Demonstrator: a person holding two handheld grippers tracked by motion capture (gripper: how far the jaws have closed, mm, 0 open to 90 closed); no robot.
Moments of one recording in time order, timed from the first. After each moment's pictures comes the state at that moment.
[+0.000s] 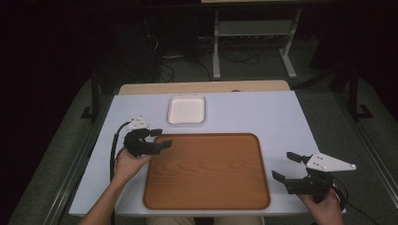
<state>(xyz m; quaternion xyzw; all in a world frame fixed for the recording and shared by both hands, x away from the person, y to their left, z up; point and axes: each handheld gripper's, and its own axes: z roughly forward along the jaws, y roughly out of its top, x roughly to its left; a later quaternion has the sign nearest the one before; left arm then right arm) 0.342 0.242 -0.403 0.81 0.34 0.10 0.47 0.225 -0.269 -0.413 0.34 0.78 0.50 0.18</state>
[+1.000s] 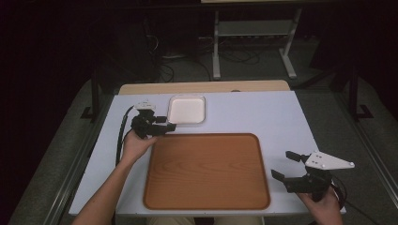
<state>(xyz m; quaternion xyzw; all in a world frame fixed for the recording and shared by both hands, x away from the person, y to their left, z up) 0.401 0.232 -0.397 0.81 0.38 0.08 0.44 0.229 -0.269 -0.414 0.35 0.78 0.50 0.18</state>
